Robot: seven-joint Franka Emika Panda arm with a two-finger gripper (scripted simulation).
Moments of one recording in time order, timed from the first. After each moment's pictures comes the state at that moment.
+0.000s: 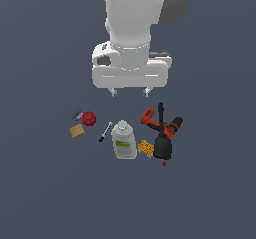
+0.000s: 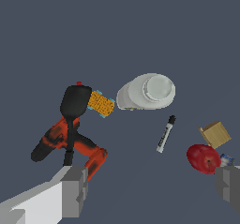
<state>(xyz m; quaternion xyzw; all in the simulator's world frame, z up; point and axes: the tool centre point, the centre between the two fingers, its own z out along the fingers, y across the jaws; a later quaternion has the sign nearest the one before) 0.008 0.006 0.321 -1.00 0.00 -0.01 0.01</state>
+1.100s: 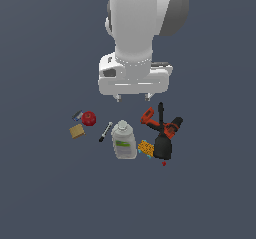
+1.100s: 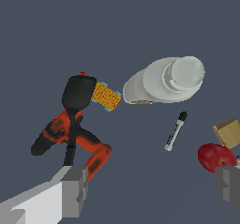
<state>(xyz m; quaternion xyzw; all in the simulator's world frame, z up) 0.001 0.018 0.293 -1.00 -0.01 0.01 0.02</state>
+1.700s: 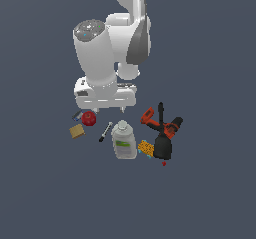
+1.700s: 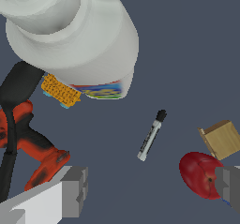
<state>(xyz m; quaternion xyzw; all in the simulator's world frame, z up) -0.011 -0.071 0.213 -1.00 -0.02 0.00 0.02</state>
